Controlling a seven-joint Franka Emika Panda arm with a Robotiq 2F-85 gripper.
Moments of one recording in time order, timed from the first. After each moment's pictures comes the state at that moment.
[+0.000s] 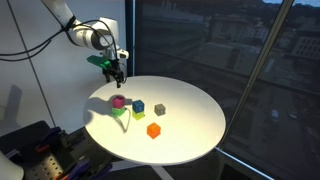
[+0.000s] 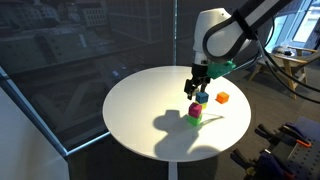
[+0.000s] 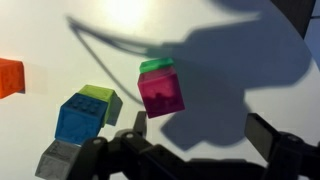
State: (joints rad) arm 0.17 0.19 0.07 -2.29 0.03 2.49 0.18
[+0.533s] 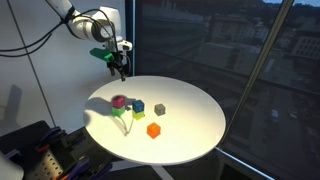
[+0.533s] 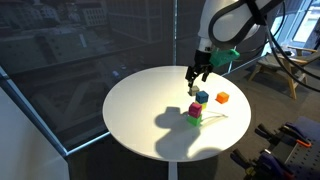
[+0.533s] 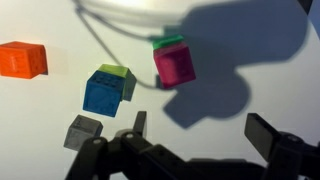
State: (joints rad) arm 0.13 0.11 0.06 -2.29 0.01 2.49 0.19
